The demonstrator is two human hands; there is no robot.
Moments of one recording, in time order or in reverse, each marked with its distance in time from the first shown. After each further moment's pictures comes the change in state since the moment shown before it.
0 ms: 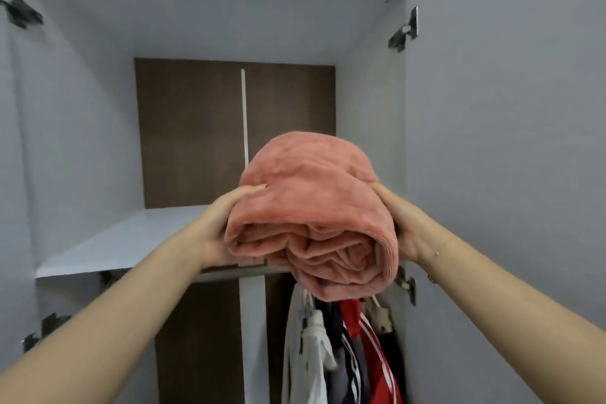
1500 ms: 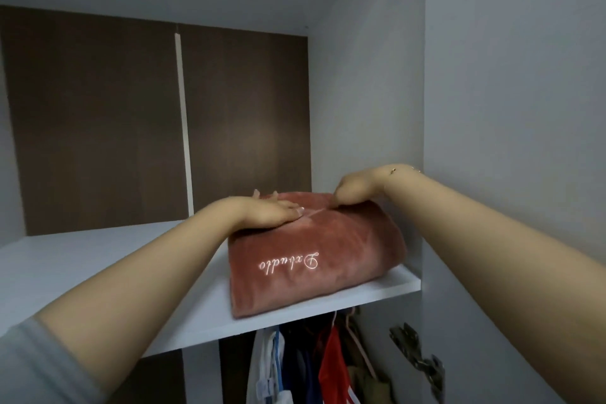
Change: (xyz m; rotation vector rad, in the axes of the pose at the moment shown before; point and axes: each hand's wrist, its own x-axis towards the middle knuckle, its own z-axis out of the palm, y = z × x) left_hand 0.296 0.034 -0.020 1.512 0.101 -0.061; right_hand 0.252 -0.072 -0.092 -1.730 0.109 0.224
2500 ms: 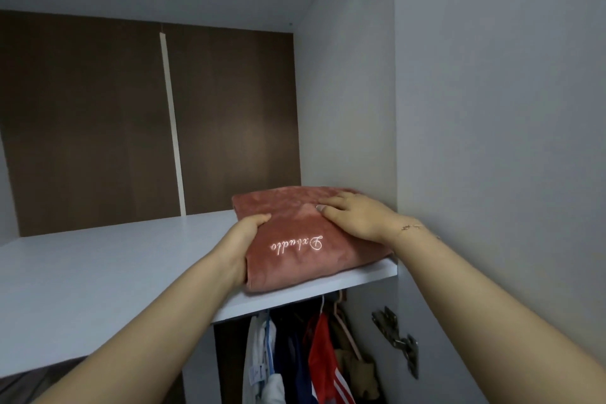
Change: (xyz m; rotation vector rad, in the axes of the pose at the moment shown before) left_hand -0.052 0.027 0.058 -1.486 0.186 -0.305; right_hand -0.049 0.031 0.058 0.129 0.310 -0.127
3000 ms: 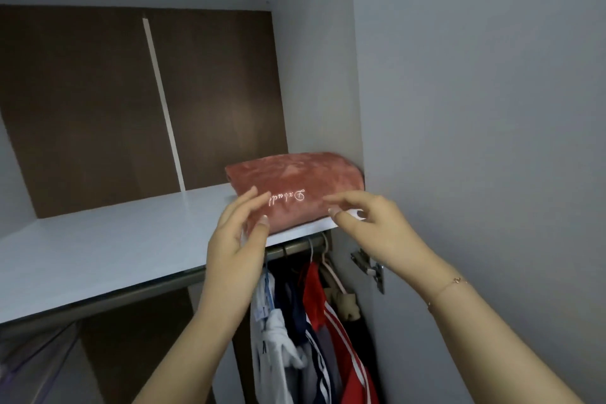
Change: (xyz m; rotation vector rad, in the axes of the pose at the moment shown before) left_hand -0.140 -0.071 0.000 0.418 0.139 0.877; right_hand -0.175 -0.034 0.013 0.640 0.329 -0.036
